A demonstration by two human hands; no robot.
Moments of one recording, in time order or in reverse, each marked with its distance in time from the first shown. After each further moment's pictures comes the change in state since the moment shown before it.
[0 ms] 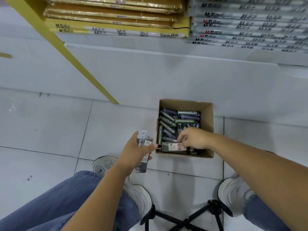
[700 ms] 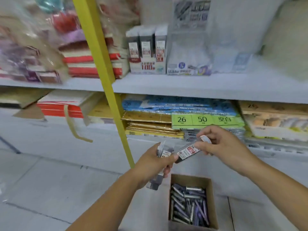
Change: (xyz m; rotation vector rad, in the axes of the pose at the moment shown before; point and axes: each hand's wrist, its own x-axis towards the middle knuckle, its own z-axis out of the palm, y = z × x) left_hand -0.126 0.207 -0.010 0.122 -0.178 0.539; right_hand -0.245 -0.135 -0.090 0.406 0.777 -0.671
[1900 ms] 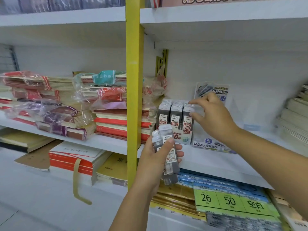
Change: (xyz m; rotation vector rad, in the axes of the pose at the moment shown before) left_hand 0.036 0.161 -0.079 -0.461 0.276 0.553; right_hand 0.184 -0.206 -0.009 -0.846 0.477 -0.576
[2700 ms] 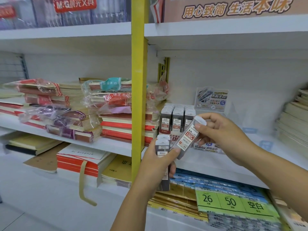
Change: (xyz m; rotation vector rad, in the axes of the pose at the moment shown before) left_hand -0.010 0.010 -0.009 0.238 -0.109 0.039; right_hand -0.053 -0.020 -0.028 0.960 -0.261 0.296
